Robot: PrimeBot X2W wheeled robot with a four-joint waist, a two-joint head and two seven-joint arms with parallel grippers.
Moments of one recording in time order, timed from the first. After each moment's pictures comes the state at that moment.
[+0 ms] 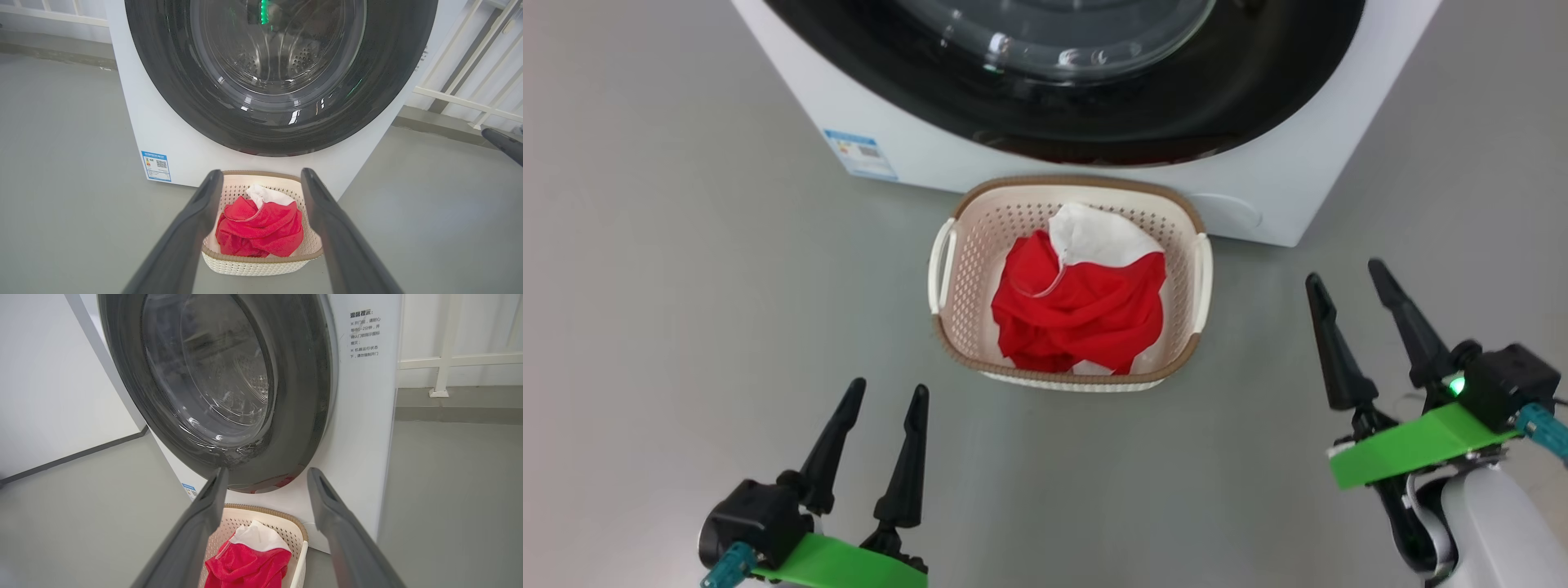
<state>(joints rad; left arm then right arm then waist) -0.14 0.03 -0.16 0.17 -0.32 -0.10 -0.25 -0.24 -0.15 0.08 0.22 0.38 0.13 -0.26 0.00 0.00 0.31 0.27</state>
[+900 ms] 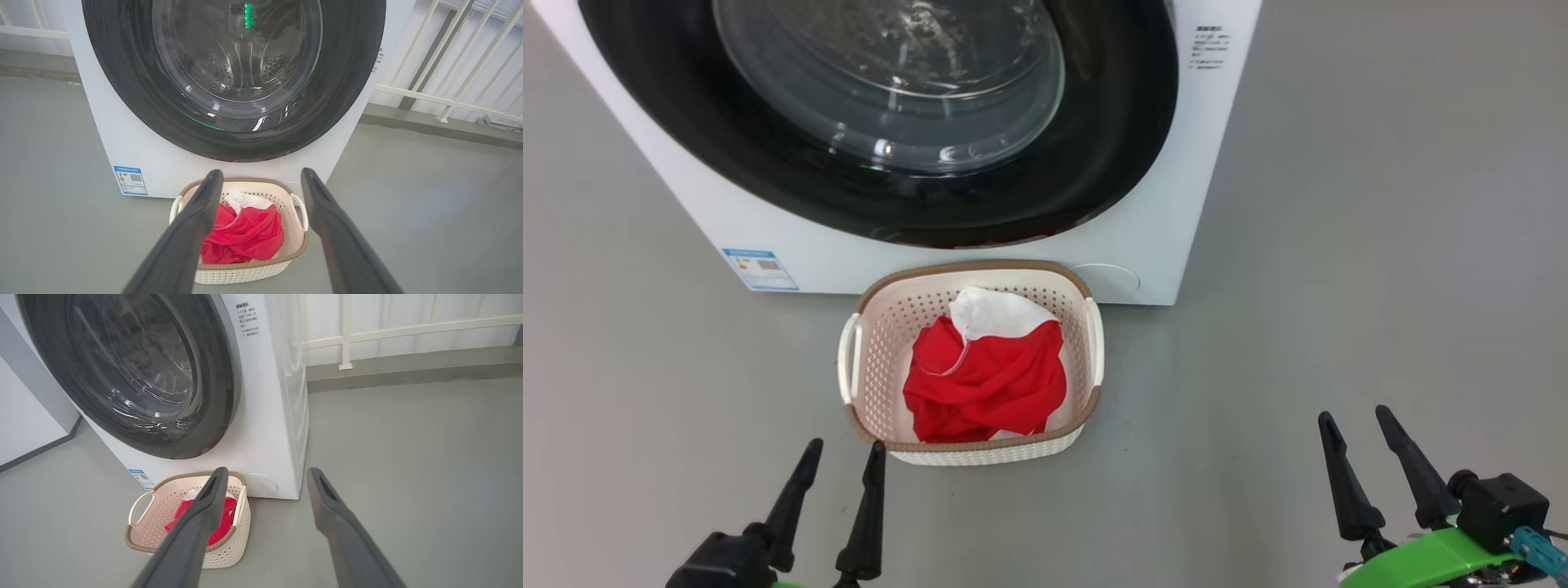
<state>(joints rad) -0.04 0.04 -0.07 0.20 -0.27 -0.13 -0.25 0.02 -0.09 0.01 0.24 0.38 0.13 -0.26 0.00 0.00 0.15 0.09</state>
